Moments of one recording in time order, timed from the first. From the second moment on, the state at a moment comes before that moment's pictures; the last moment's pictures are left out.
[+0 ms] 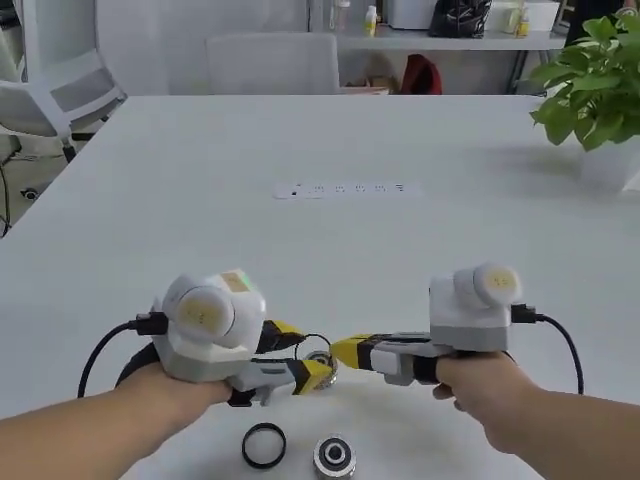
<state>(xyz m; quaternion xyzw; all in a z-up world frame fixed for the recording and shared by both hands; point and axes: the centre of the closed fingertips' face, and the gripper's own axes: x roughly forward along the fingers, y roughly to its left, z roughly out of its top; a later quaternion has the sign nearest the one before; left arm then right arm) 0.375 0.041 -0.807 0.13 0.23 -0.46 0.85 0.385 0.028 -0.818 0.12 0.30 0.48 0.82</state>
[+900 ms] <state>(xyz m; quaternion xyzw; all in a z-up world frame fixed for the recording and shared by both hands) 0.339 0.078 -0.766 0.10 0.21 -0.46 0.86 0.359 0.051 -0.783 0.14 0.28 0.51 0.80</state>
